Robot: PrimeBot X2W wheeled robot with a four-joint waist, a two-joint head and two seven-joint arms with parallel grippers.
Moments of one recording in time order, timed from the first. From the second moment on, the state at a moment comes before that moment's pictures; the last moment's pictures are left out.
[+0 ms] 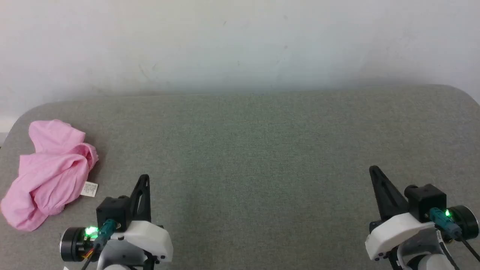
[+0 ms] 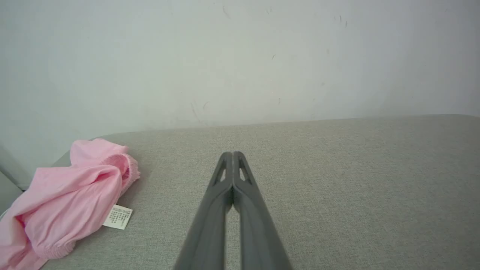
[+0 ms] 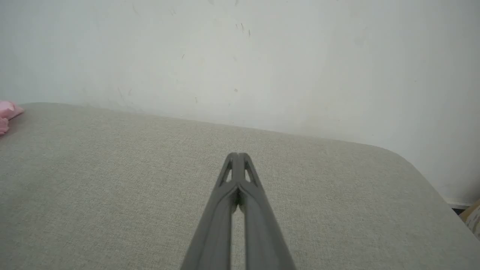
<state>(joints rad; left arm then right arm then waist) 0.01 0.05 0.00 0.01 -0.01 0.01 0.00 0.01 -0.05 0.00 0.01 0.01 0.13 0.00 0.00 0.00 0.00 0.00</state>
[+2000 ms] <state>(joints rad) 0.01 0.05 0.00 0.01 -0.01 0.01 0.00 0.01 -0.05 0.00 0.01 0.01 0.13 0.00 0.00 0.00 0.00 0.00</state>
